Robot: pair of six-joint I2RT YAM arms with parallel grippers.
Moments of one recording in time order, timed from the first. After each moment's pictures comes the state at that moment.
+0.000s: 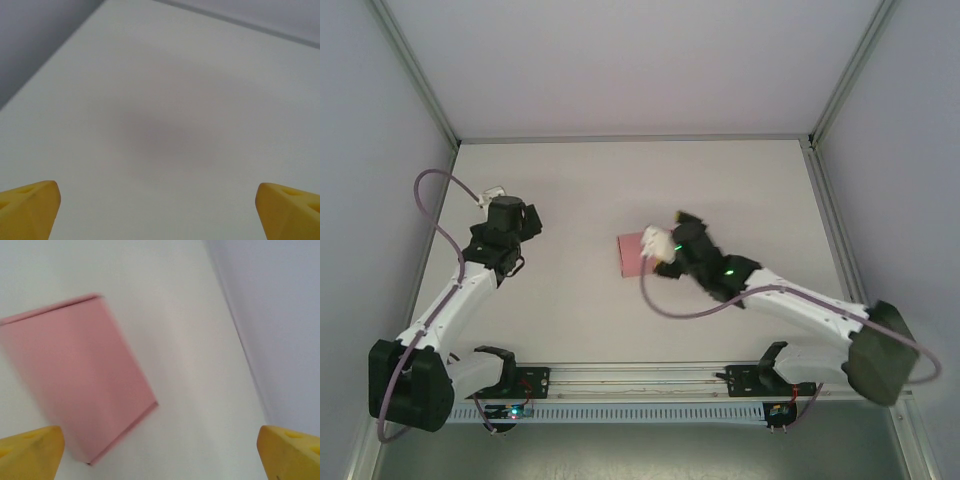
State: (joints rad) left arm -0.13 1.14 0.73 -0.26 -0.38 -0.39; right arm 0.73 1.18 0.74 -0.15 0.29 -0.58
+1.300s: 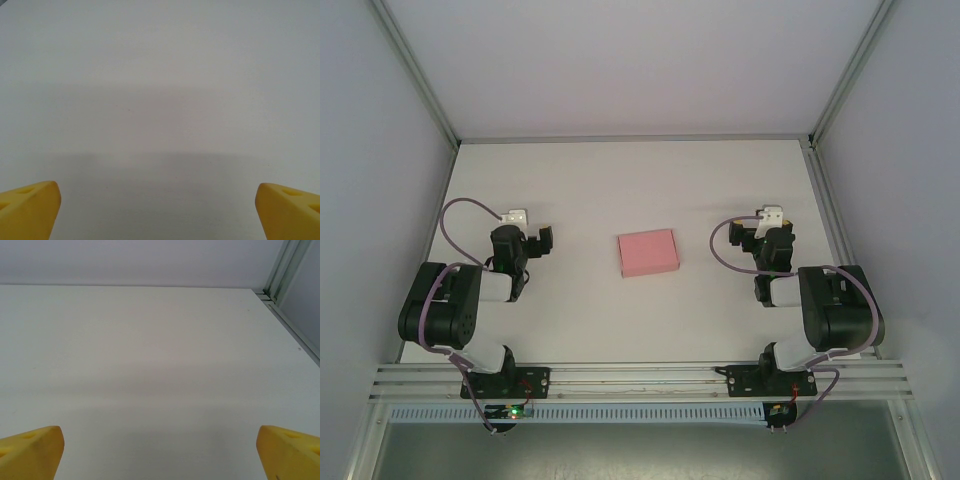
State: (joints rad) left arm -0.01 1.56 0.38 0.72 -0.05 -0.06; right arm 0.00 1.53 0.31 0.92 0.06 0.00
